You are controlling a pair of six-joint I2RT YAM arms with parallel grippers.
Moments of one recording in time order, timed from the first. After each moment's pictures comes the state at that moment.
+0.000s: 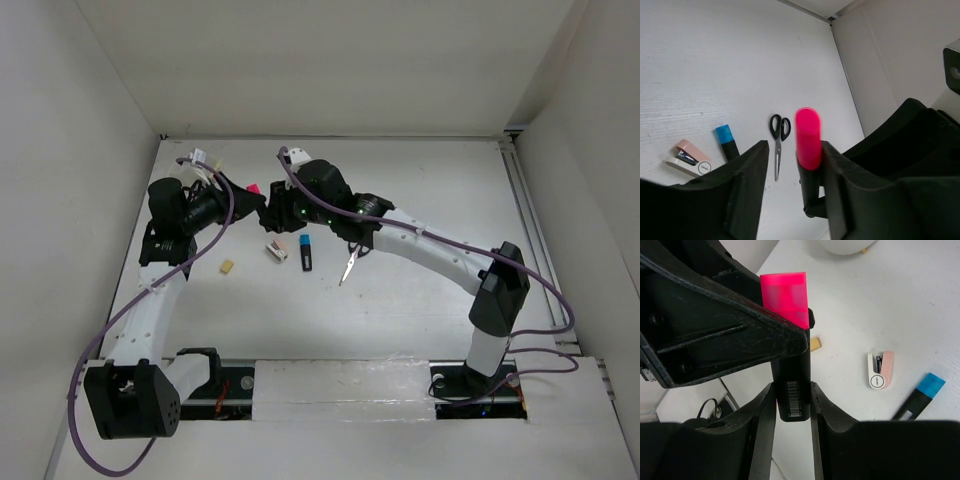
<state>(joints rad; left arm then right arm) 0.01 1.06 0.85 -0.07 0.68 -0.67 0.95 1.81 1.69 -0.29 -0.07 0.49</state>
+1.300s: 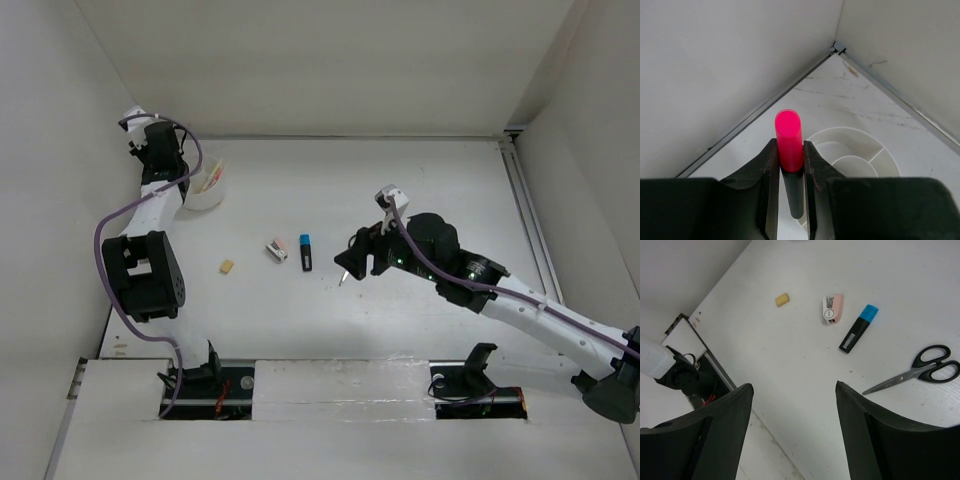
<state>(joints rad) 0.14 1.74 1.36 0.01 -0.54 -0.33 0.89 1.04 0.95 -0.21 -0.04 0.41</state>
